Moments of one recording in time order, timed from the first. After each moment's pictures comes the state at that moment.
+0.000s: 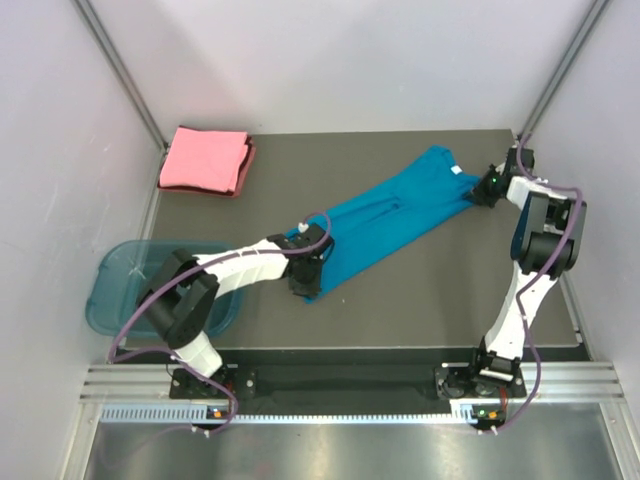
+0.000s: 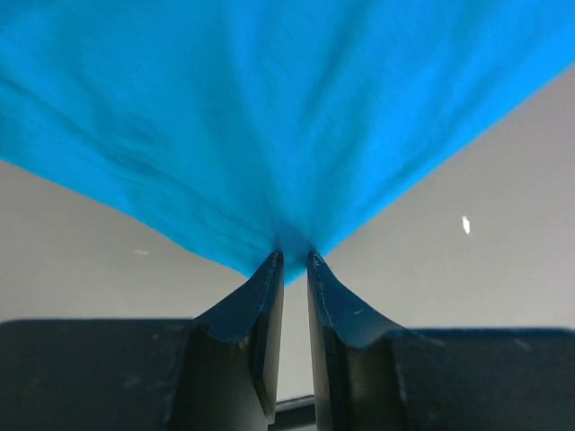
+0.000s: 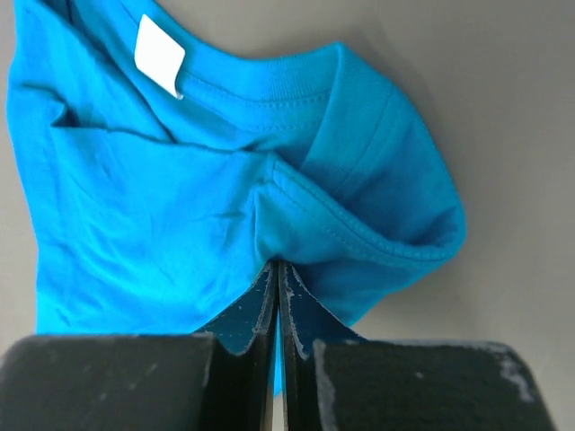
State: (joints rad) left arm -0.76 1.66 0.99 -0.58 -0.04 -0.62; right arm -0.25 2.14 1.49 -0.24 -0.33 0.52
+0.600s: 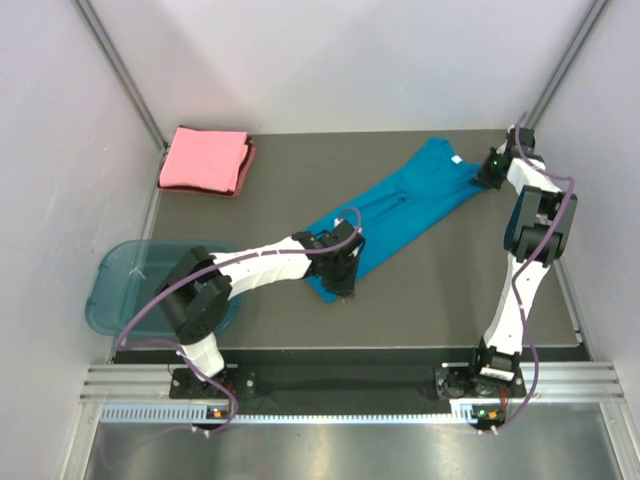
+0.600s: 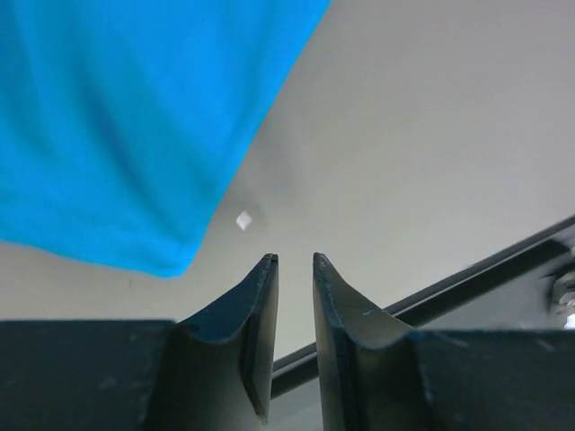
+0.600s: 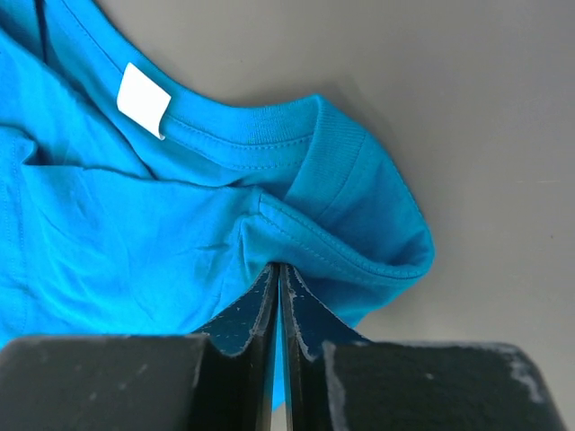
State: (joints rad) left arm -0.91 1.74 1.15 -0.54 0.08 -0.68; right arm -0.24 2.35 1.89 -0.43 -0.24 0.35
